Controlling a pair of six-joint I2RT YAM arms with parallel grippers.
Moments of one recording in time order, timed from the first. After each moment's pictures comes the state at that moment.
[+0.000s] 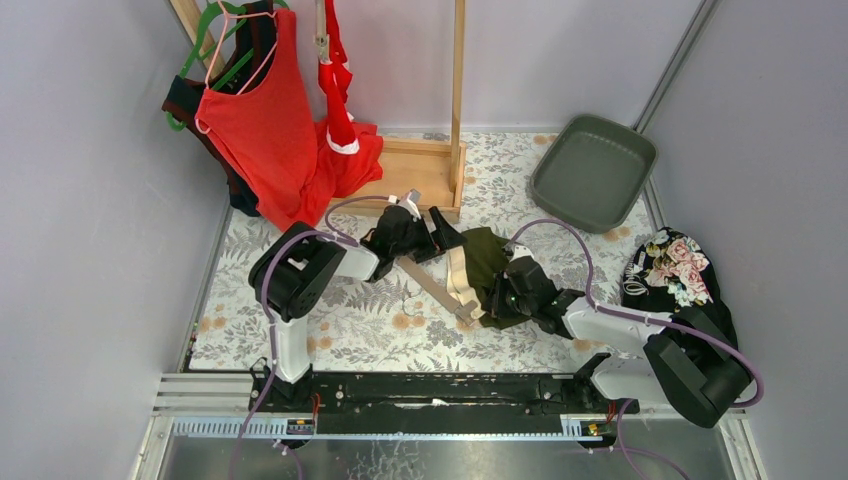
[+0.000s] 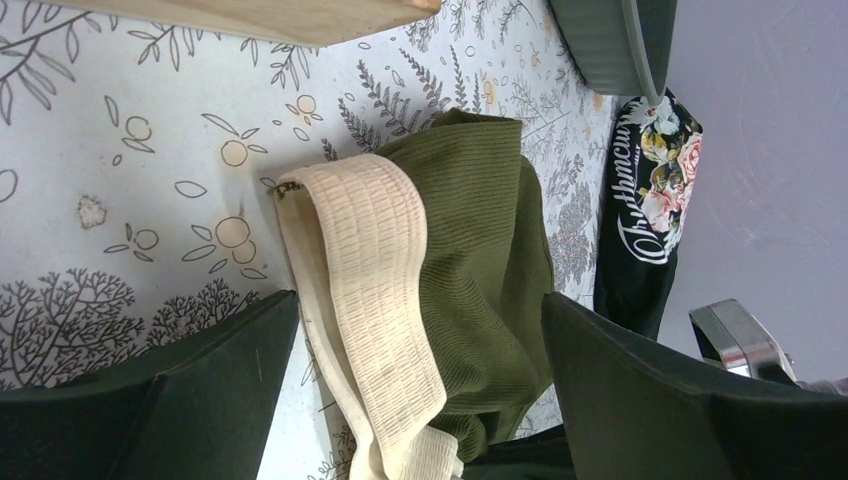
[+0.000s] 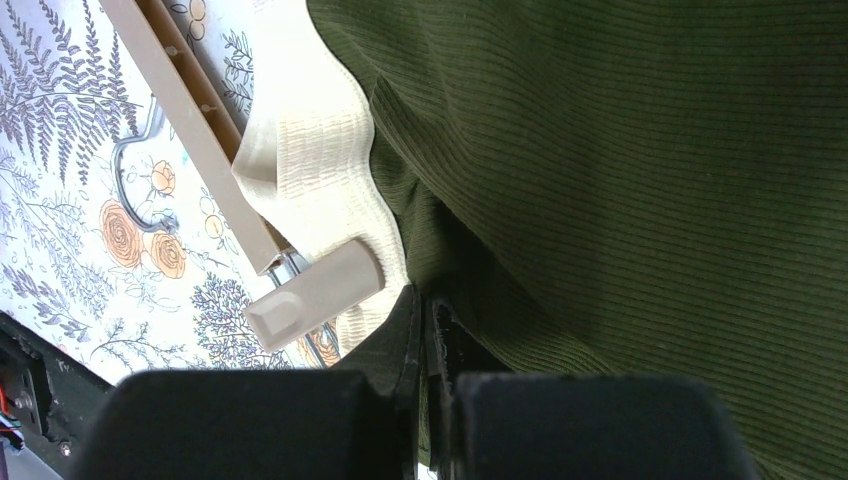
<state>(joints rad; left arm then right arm) -0.56 1.93 0.83 0.66 0.34 -0.99 0.69 1.24 0.37 0.05 -0.04 0.68</state>
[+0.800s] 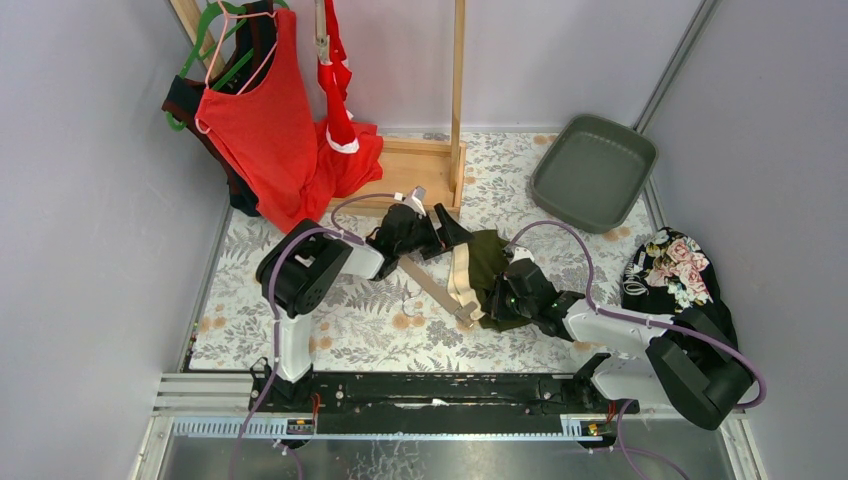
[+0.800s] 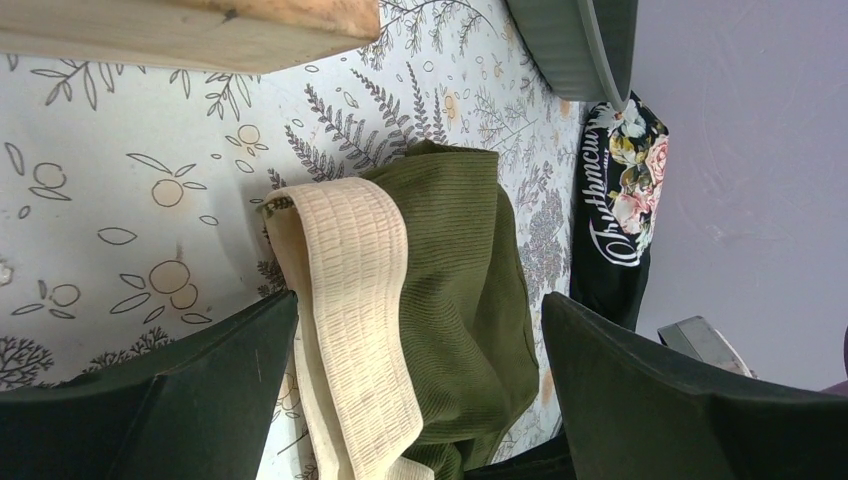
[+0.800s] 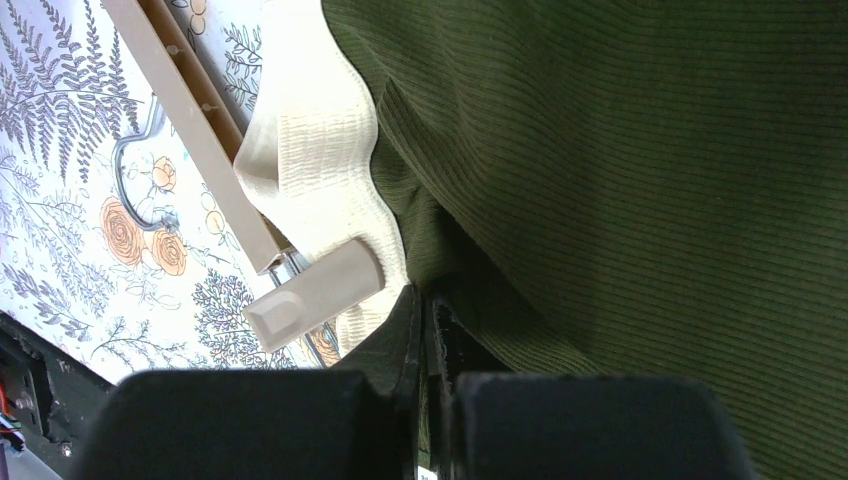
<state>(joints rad) -0.57 1.97 0.87 0.73 0.35 -1.02 0.70 1.22 0.36 0.05 -0.02 0.70</state>
